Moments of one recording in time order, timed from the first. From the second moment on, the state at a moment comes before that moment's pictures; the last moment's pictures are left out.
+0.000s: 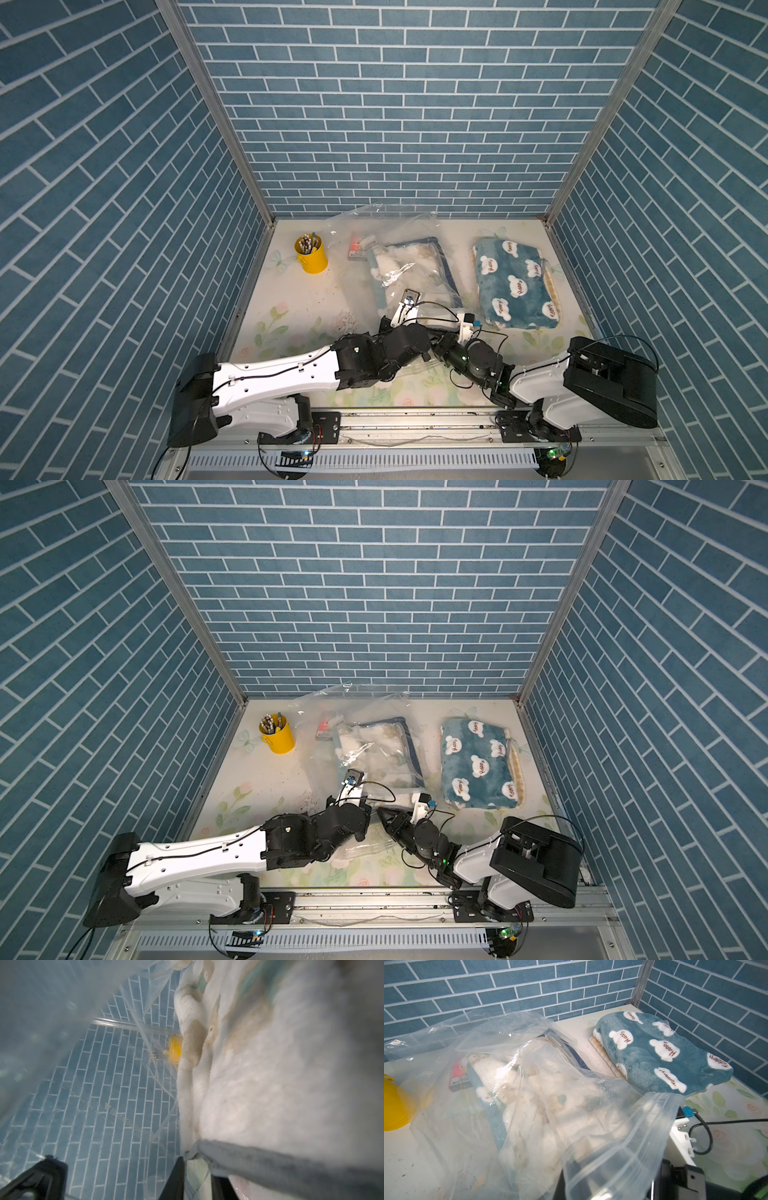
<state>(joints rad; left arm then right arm) -1.29 1.20 0.91 -0.38 -0.72 -0.54 1.14 1.44 0.17 1.12 0.24 1.44</state>
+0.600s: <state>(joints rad) -1.29 1.21 0.91 -0.37 -0.73 -0.53 1.05 1.41 0.22 1.07 0.14 1.40</state>
